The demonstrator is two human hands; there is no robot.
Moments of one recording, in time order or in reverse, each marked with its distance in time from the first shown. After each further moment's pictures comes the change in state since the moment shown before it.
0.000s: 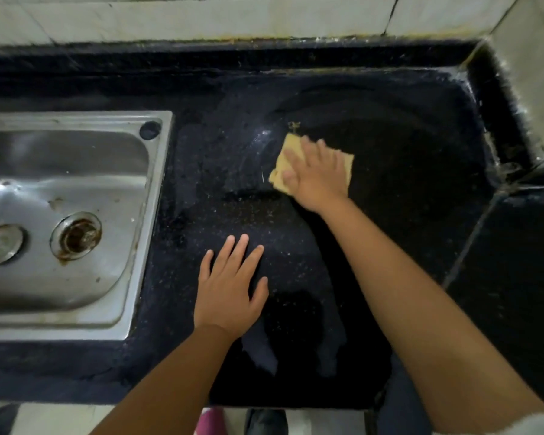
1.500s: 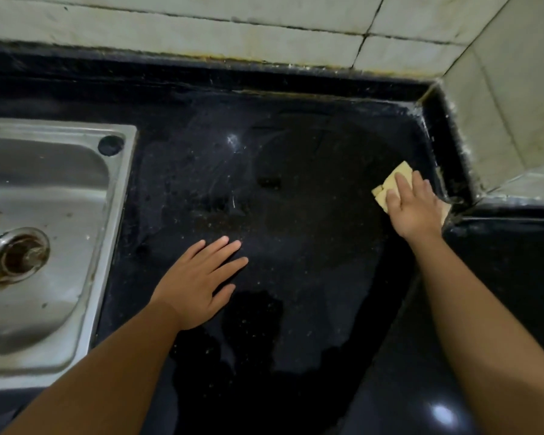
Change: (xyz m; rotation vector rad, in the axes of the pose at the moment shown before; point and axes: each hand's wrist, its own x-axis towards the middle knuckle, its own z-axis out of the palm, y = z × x) left_hand 0.059 -0.036 -0.007 0.057 -0.091 0.458; right_hand -0.038 0.170 -0.033 0.099 0.073 0.500
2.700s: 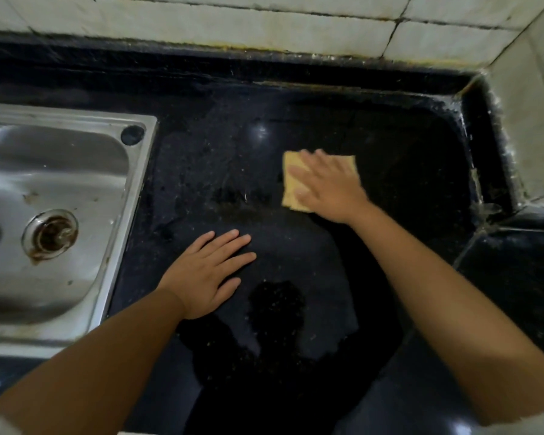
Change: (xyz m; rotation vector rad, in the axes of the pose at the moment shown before) left_hand 0.002 -0.002 0.005 0.030 0.030 -0.003; right_hand 0.002 -0.120 0.021 -0.218 -0.191 -0.766
